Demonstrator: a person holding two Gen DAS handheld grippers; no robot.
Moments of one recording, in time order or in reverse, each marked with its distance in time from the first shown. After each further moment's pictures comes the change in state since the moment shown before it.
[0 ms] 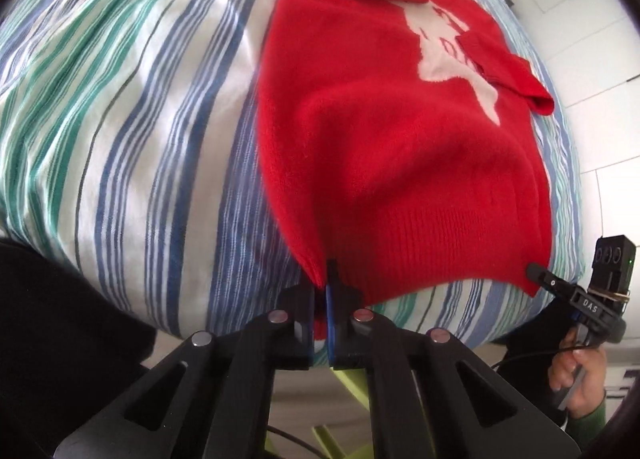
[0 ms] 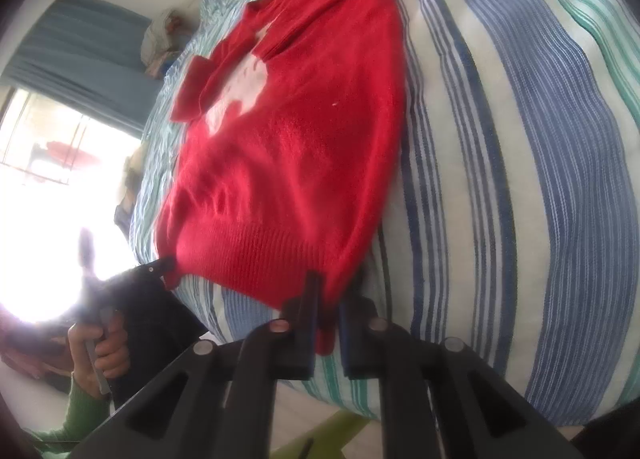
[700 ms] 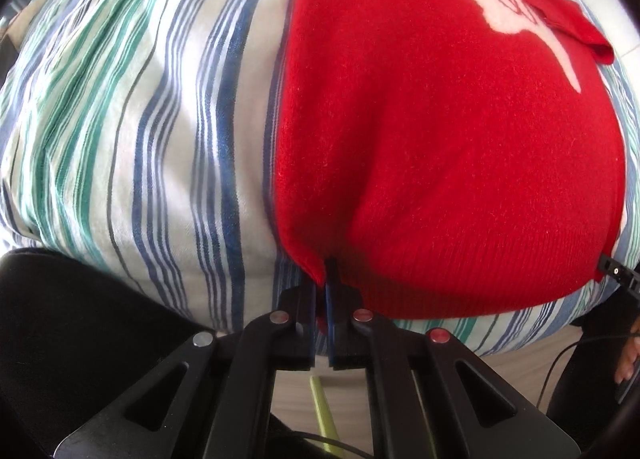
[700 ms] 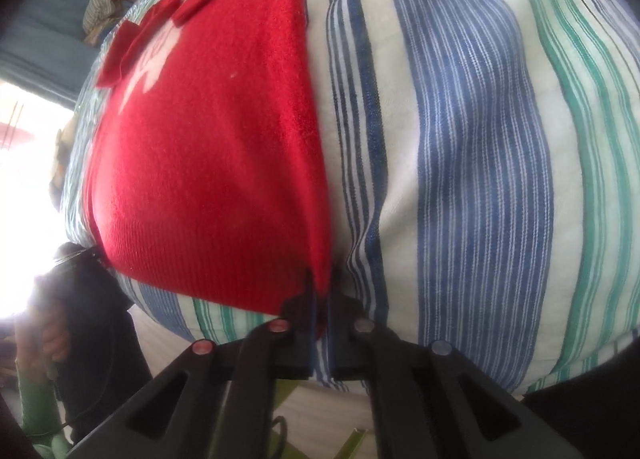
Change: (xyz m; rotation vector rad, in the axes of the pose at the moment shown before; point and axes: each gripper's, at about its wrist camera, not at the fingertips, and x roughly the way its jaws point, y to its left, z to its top) left arm 0.045 -0.002 0.013 0.070 0.087 0.274; right arm 0.000 -0.036 -0.011 0.010 0.112 -0.253
